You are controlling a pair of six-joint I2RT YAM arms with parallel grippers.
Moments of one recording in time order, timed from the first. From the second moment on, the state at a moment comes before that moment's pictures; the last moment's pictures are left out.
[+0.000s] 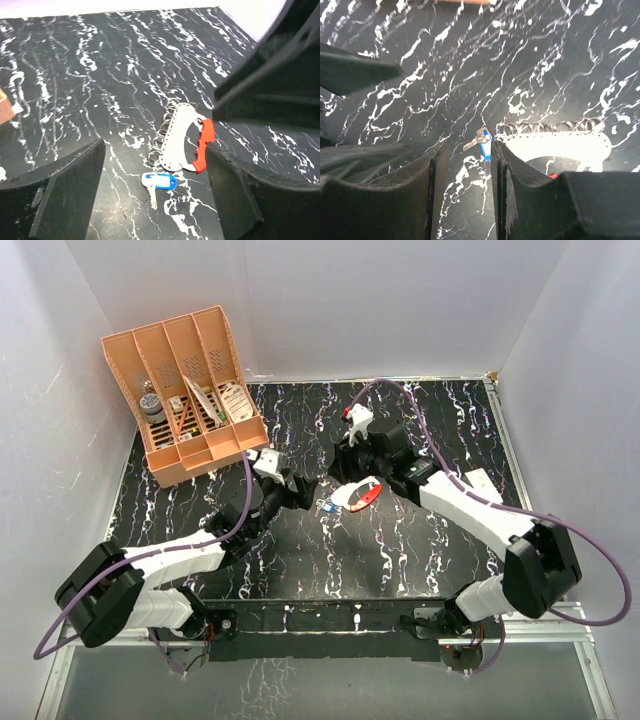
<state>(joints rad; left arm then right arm) -0.80 1.26 0.47 0.73 -0.22 -0.23 0.60 1.38 1.05 -0.15 -0.21 0.15</state>
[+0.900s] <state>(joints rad) -0.75 1.04 0.49 0.34 -0.49 -0.44 0.77 1.76 1.15 -0.20 -0.04 0.04</state>
